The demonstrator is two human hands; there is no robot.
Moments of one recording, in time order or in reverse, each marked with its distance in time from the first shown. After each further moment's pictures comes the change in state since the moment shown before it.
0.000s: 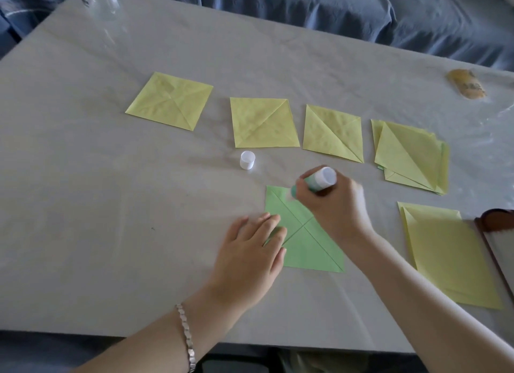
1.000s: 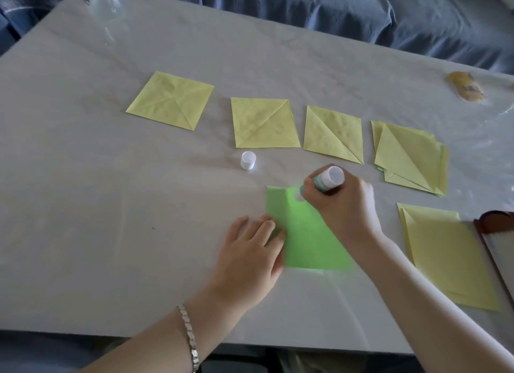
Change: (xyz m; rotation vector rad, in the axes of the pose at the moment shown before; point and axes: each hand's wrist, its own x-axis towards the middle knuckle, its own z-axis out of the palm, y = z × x) left_hand 0.000 0.002 -0.001 -0.011 0.035 -0.024; right_hand -0.002 -0.004 -0.010 -0.103 0.038 -0.038
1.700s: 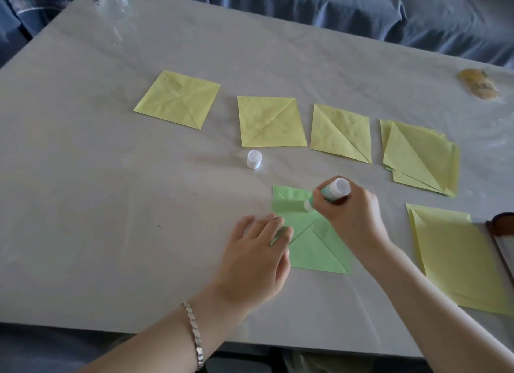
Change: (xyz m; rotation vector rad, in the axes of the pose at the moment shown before) left_hand -0.001 0.000 -0.004 -0.034 -0.028 -0.002; right_hand -0.003 0.022 0.004 0.016 -0.095 0.083
